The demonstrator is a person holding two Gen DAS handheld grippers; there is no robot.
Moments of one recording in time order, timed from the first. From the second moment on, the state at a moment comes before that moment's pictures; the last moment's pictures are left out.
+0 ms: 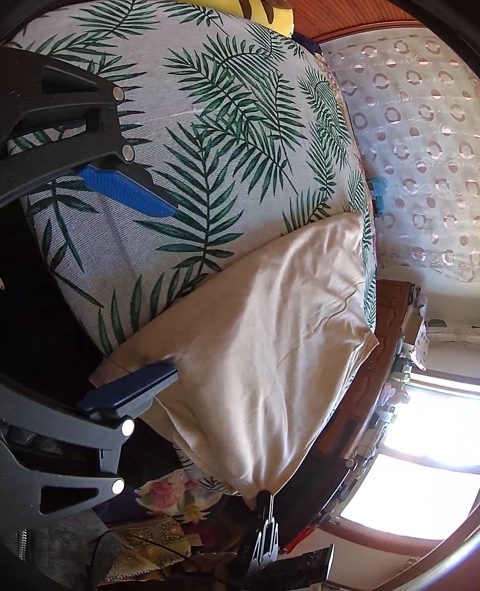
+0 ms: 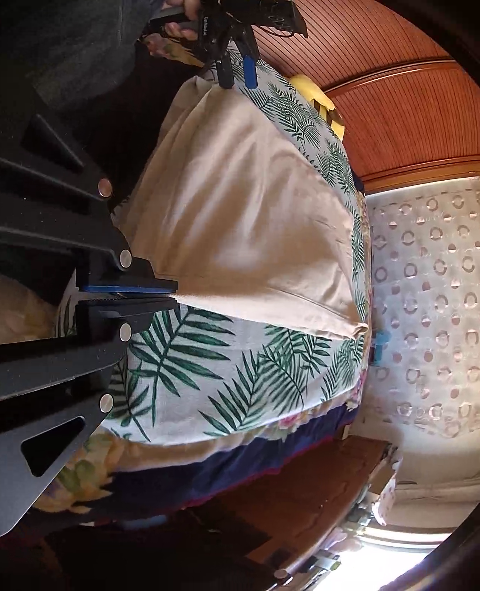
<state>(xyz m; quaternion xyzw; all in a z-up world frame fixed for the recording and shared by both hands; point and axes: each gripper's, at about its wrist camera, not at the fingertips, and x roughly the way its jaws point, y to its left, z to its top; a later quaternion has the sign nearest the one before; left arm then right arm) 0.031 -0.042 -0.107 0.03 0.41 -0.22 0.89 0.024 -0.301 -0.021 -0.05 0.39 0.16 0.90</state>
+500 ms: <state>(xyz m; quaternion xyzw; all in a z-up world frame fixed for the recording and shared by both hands) 0.029 -0.052 -0.109 0.02 0.41 -0.25 0.88 0.022 -0.298 -0.008 -0.04 0.36 0.16 0.92</state>
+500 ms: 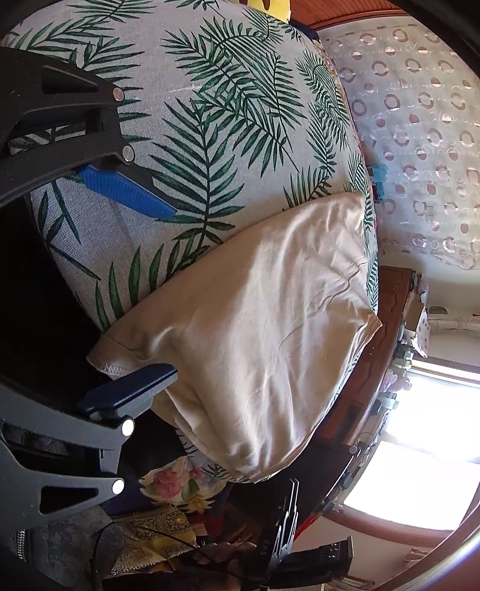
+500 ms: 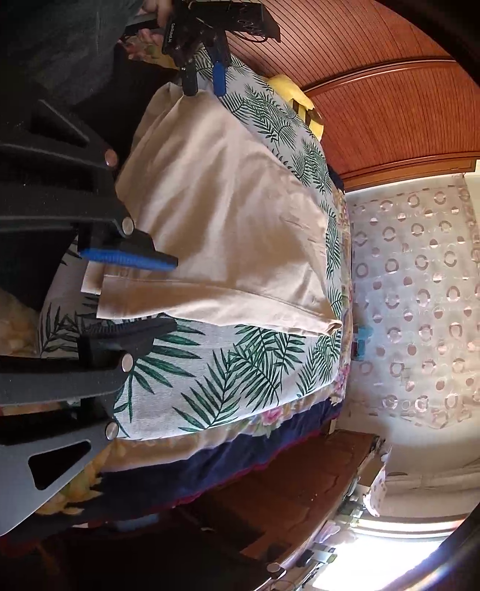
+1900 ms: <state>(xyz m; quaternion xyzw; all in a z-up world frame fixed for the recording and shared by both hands) 0.123 -0.098 -0.015 0.01 0.31 -0.26 0.92 0.042 -0.247 -0.048 -0.11 0.36 0.25 0.89</state>
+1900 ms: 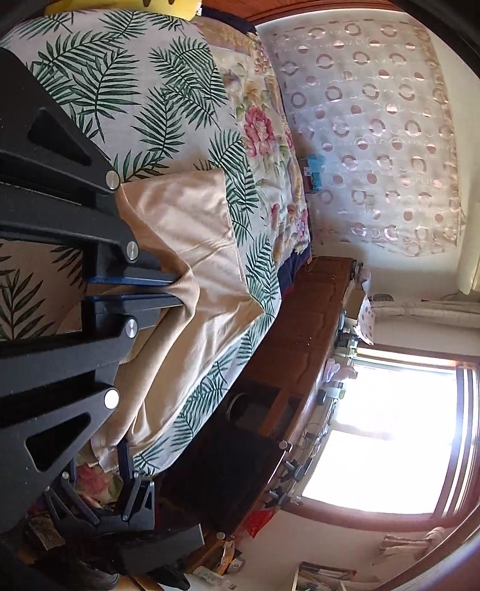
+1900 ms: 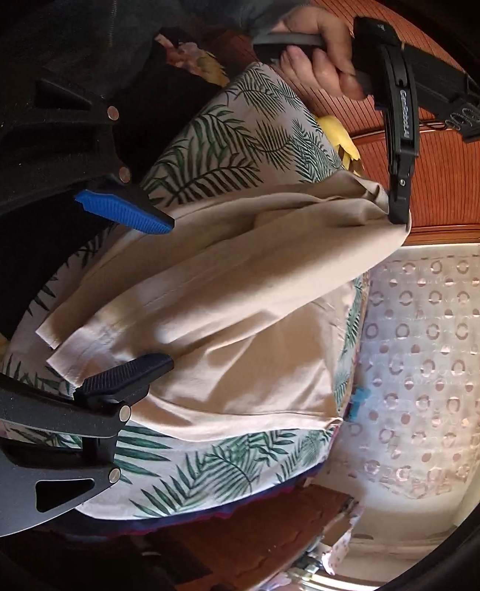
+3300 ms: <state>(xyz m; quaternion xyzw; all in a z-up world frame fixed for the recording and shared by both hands) 0.217 -0.061 -0.007 -0.05 0.29 -0.20 0.93 0.152 -0.229 0.045 -0.17 0.25 0.22 0.93</state>
